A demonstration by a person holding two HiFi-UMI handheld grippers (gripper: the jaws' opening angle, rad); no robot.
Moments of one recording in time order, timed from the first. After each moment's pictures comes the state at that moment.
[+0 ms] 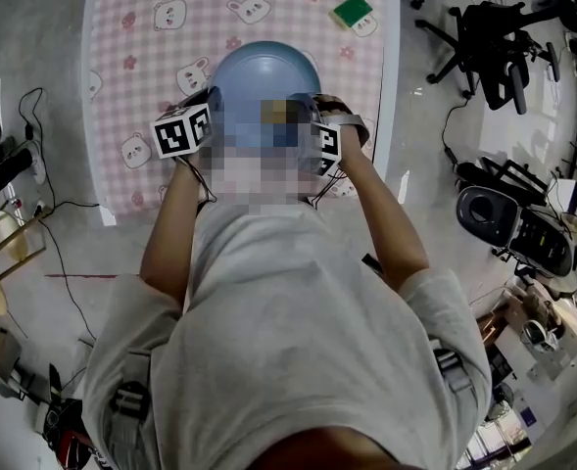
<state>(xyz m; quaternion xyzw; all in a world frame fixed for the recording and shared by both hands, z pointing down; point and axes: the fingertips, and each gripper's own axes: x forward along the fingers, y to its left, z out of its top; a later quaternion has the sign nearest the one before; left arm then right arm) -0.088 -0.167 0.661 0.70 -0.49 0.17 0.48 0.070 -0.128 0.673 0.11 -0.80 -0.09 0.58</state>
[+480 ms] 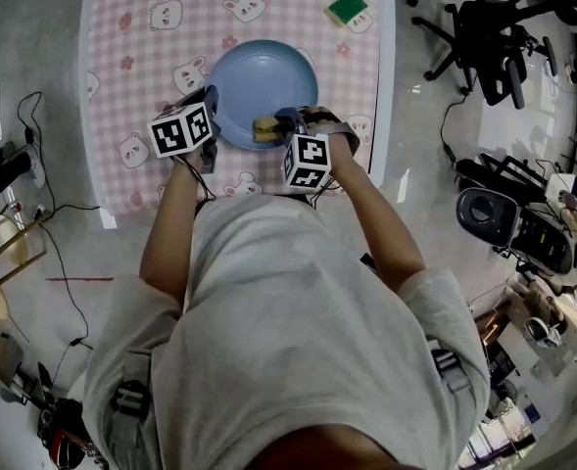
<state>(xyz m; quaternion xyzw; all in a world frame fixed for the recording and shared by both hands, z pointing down) -0.090 -0.162 0.663 0.70 -0.50 0.16 0.48 0.052 -0.078 0.678 0.05 -0.81 -0.09 0.58</state>
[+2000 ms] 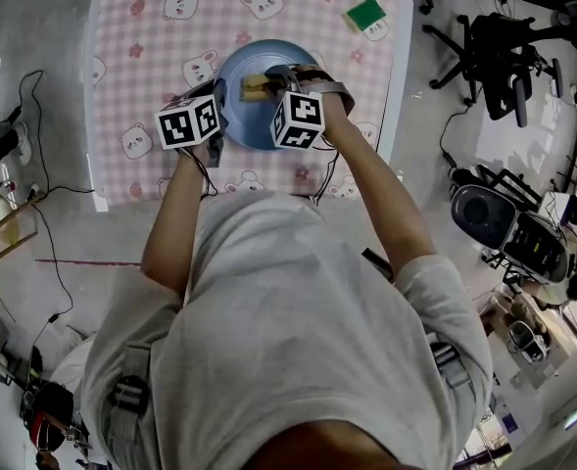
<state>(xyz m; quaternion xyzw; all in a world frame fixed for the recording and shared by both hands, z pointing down) -0.095 -0.171 0.658 0.69 -0.50 0.16 0.49 -0.004 -0.175 0.662 0.06 -0.82 -0.14 0.55</state>
